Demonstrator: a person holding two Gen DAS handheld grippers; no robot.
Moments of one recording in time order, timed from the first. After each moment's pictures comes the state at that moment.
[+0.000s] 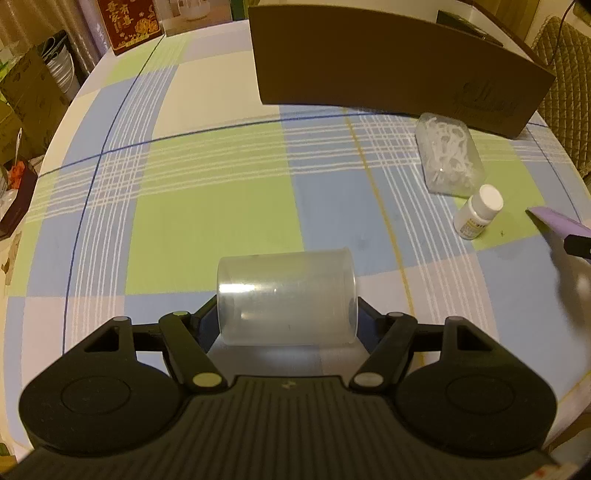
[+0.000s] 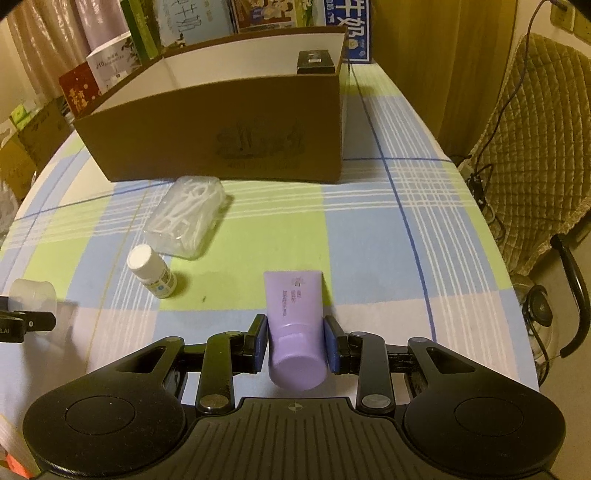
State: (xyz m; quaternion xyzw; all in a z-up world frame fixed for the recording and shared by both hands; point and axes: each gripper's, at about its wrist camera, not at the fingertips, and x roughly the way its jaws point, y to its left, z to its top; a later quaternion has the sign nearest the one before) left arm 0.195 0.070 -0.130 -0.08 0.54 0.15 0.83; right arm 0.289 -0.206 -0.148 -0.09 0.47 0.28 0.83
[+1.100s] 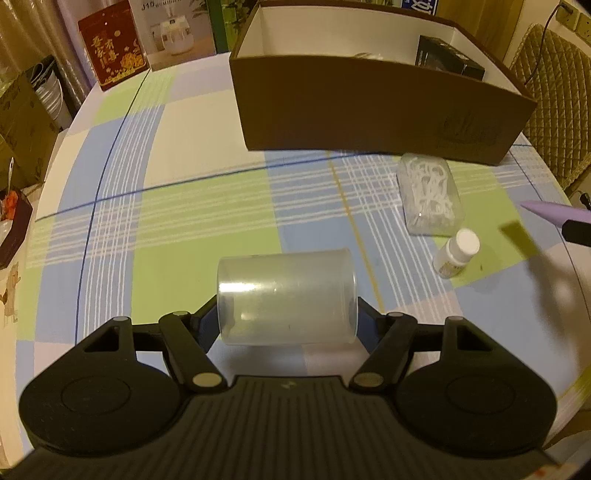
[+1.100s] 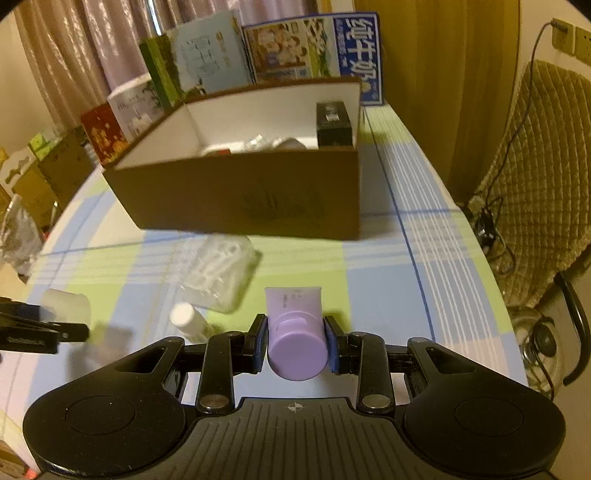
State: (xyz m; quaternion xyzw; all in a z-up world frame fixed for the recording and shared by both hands) left arm 0.214 0.074 -0.102 -0.06 0.52 0.13 0.85; right arm 0.290 -0.197 -0.103 -0.05 0.43 0.31 0.85
